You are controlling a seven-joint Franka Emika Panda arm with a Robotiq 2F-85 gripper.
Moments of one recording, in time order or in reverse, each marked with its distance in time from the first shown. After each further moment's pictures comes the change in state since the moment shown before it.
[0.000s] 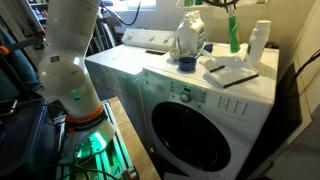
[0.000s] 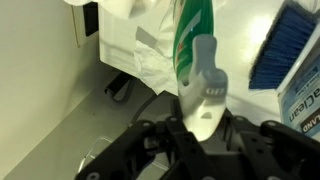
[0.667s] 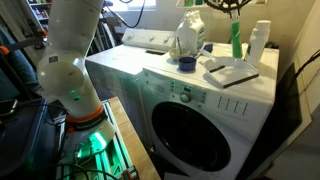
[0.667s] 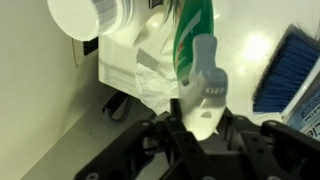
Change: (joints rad) arm -0.034 0.034 -0.004 0.018 0.013 -0.046 -0.039
